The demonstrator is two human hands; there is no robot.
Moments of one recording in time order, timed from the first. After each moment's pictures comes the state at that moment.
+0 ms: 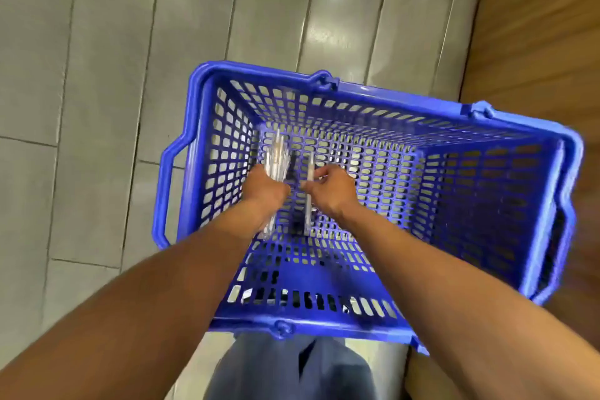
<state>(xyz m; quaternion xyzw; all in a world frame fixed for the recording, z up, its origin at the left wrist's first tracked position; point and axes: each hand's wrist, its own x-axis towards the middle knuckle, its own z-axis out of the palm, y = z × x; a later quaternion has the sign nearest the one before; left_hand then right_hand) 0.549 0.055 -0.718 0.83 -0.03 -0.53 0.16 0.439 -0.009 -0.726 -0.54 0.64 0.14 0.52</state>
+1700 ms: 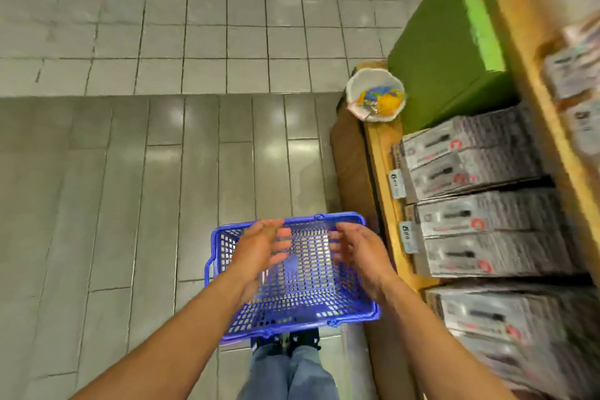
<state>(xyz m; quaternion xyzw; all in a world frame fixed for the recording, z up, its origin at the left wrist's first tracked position) 0.527 -0.019 -0.258 0.66 -0.05 -0.63 0.40 0.347 -0.073 -0.262 -0.28 0.64 -0.22 0.68</state>
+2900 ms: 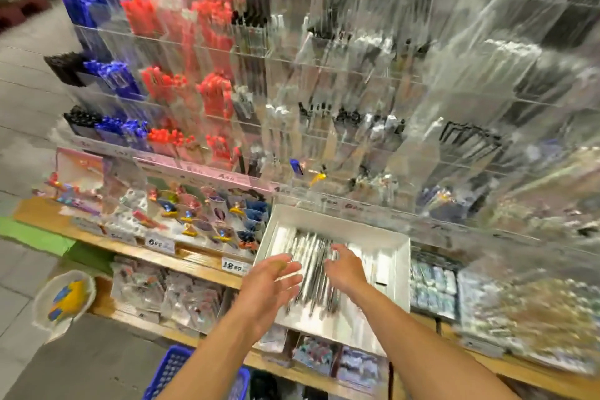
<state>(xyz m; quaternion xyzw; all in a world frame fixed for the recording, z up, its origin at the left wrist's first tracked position) 0.012 0.011 0.031 0.48 -0.37 -0.80 0.05 -0.139 0.112 -0.056 -0.11 0.88 -0.29 0.36</state>
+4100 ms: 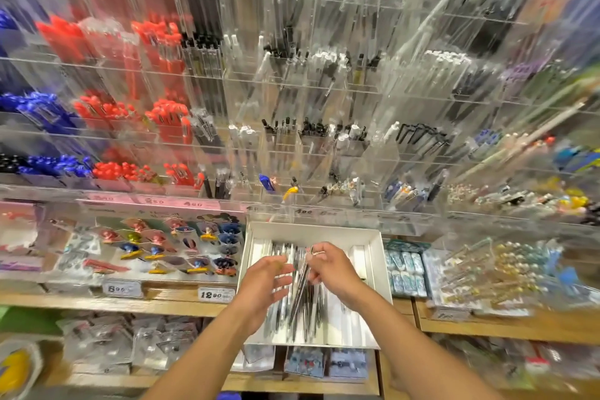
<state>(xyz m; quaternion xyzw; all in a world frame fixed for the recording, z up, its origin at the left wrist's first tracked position) -0.026 -0.019 0.016 0.40 -0.49 -0.77 -0.08 -0.128 0.115 -0.002 -0.04 0.77 -0.52 0.37</state>
